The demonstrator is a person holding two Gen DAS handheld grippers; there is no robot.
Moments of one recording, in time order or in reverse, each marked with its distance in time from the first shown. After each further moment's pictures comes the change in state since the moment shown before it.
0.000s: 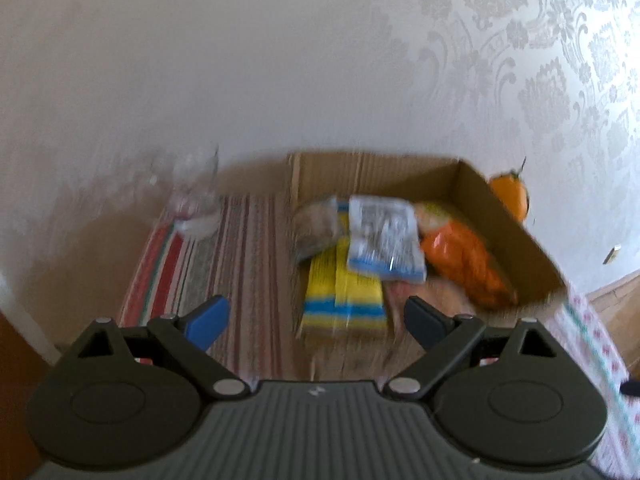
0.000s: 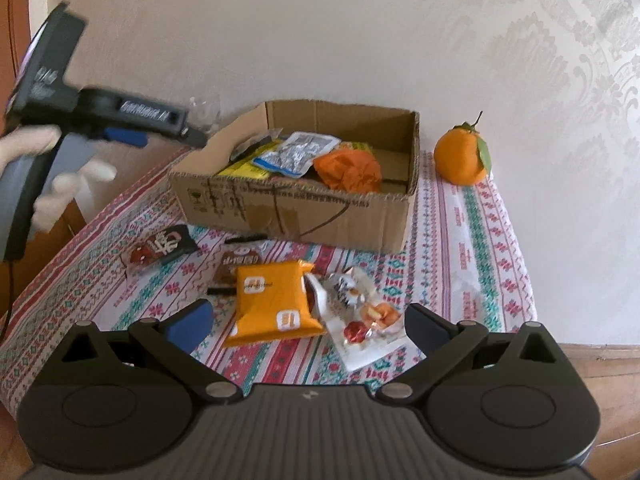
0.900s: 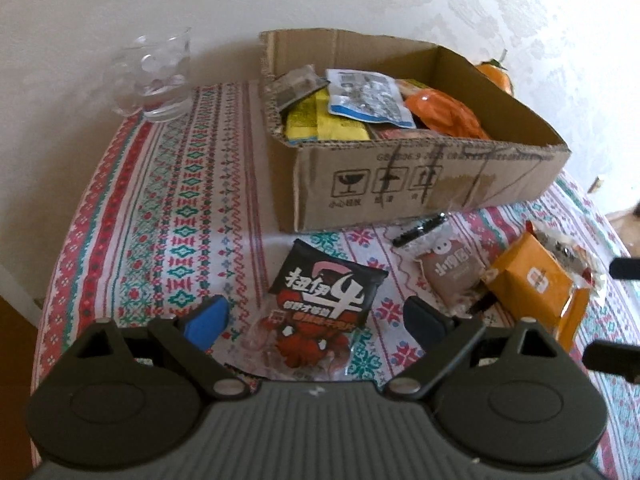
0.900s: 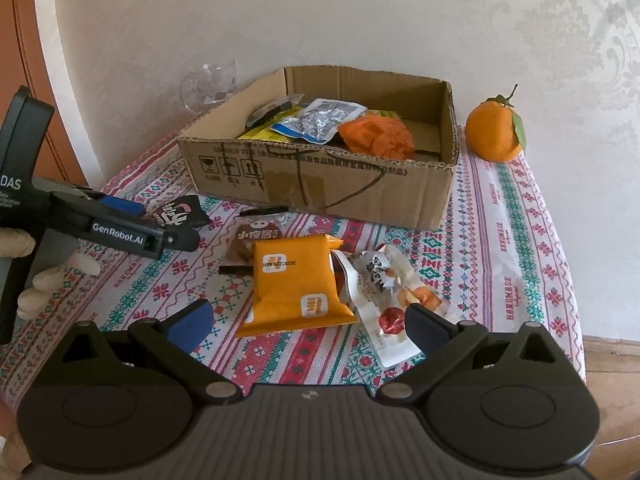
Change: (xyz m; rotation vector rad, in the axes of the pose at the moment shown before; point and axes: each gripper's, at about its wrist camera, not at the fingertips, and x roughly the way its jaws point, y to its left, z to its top) left arm 0.028 0.000 -0.071 0.071 0.168 -0.083; right arm 0.034 0.010 -0.004 -0.013 0.078 0.042
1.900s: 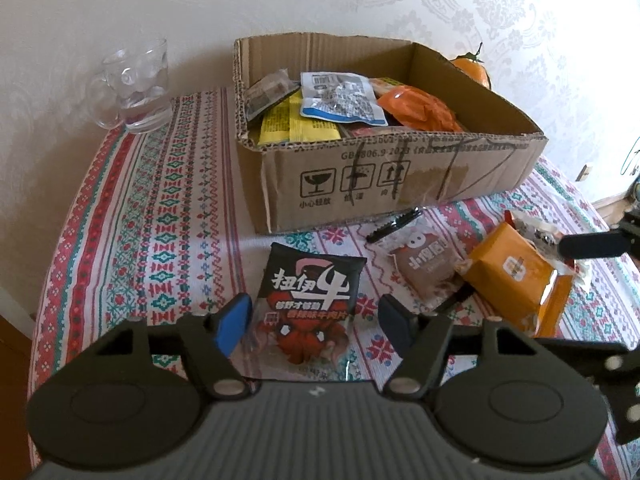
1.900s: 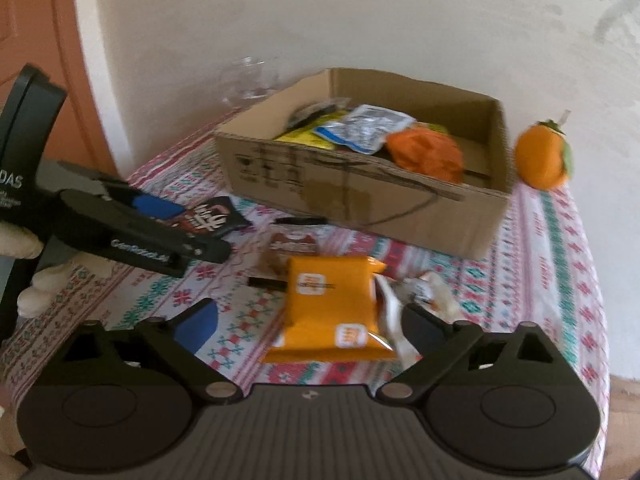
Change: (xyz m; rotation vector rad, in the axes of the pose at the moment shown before) left arm -0.006 -0.009 -0.003 0.038 -0.009 -0.021; right arm 0.019 0.014 0.011 -0.113 0.001 0.088
